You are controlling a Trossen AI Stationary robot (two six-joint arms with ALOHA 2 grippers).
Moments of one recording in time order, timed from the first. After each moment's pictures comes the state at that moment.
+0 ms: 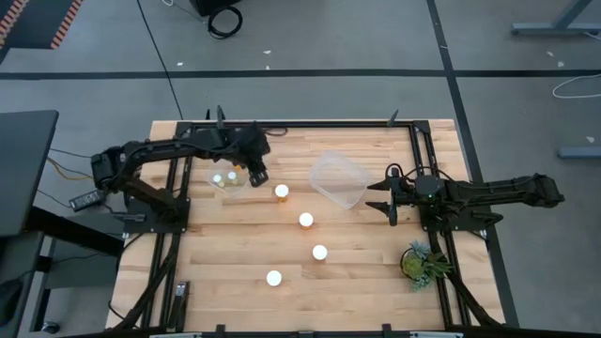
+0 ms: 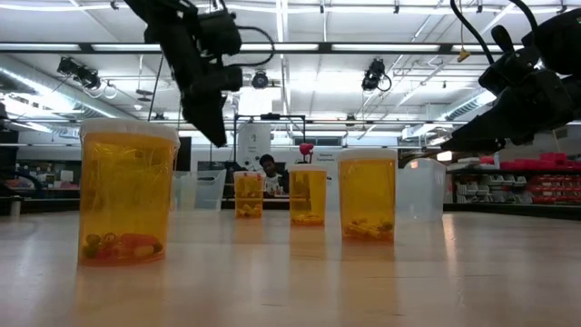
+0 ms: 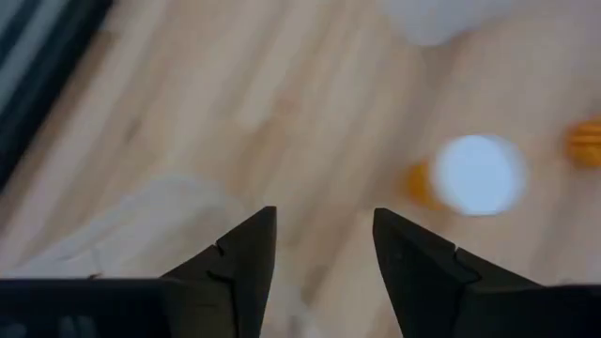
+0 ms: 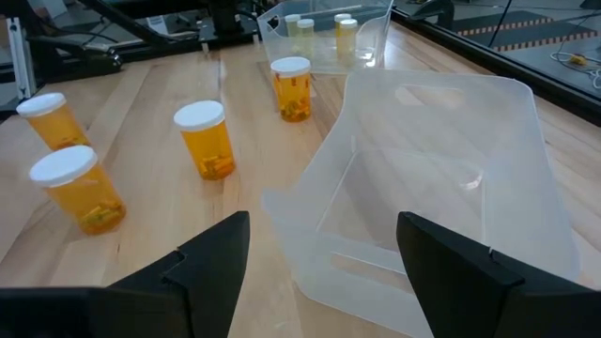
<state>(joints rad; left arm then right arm) 0.40 1.46 1.06 -0.65 -0.04 -0.02 -0.04 0.35 0.01 0.02 0.13 0.15</state>
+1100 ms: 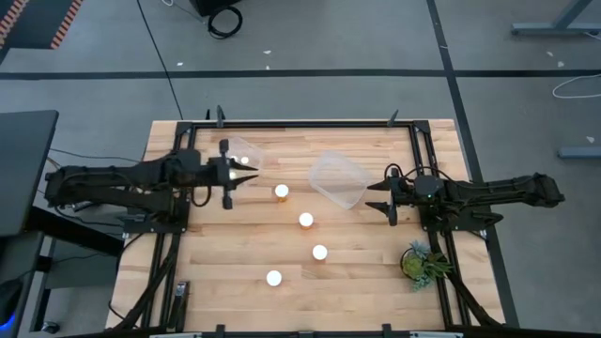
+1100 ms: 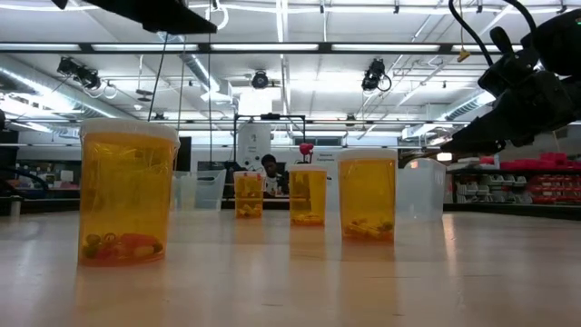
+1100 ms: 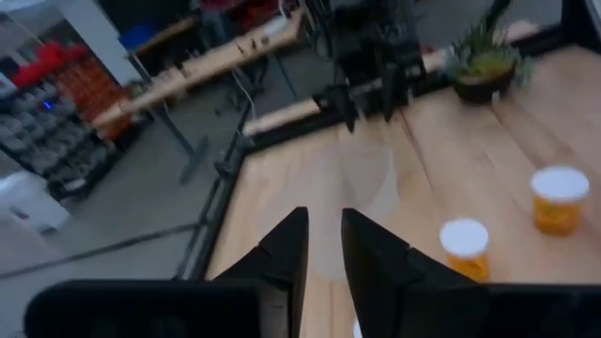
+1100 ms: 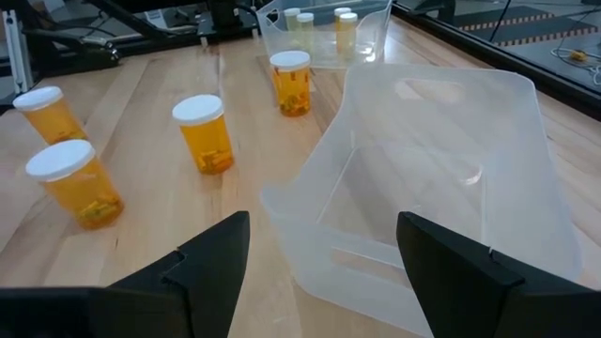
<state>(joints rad) 0.08 0.81 0.68 -0.08 -0.13 0.40 -0.04 0.36 0.01 0.03 0.13 0.15</state>
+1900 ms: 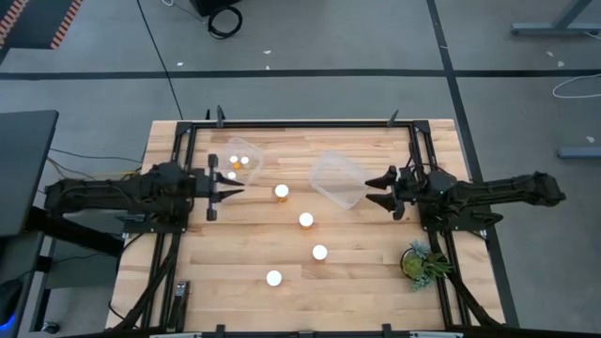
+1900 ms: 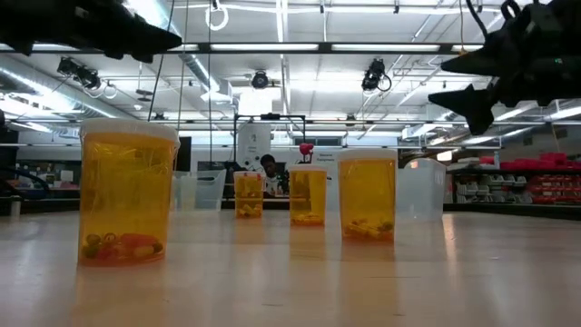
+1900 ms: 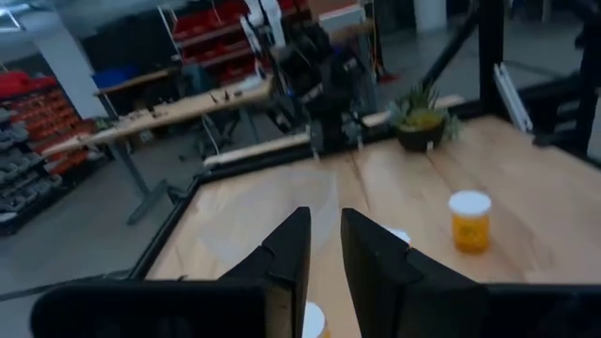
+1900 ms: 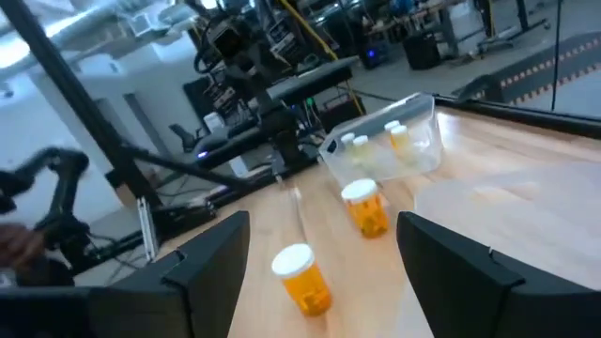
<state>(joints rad) 0.08 0.48 0.32 0.11 0.01 0.27 -0.04 0.39 0.01 0.40 0.06 0.43</state>
